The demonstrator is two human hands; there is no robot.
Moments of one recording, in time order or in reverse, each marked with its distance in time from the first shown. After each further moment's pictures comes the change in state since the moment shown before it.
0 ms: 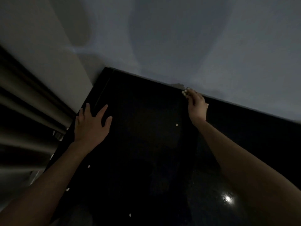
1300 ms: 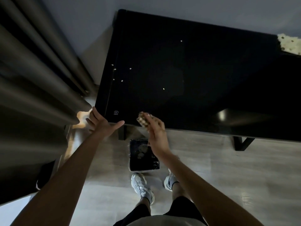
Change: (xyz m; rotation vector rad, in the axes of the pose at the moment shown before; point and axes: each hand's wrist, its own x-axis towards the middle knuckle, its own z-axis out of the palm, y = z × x) left_hand -0.300 -0.198 0.019 -0.399 -0.275 -0.246; right_hand -0.571 -0.139 0.019 0.304 -0.264 -0.005
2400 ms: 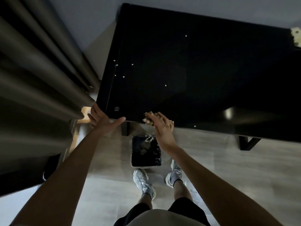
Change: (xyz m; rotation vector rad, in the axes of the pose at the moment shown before) left_hand 0.000 -0.004 0.007 -0.012 0.044 0.035; right_hand 0.013 0.039 -0.014 -0.279 -0.135 -0.021
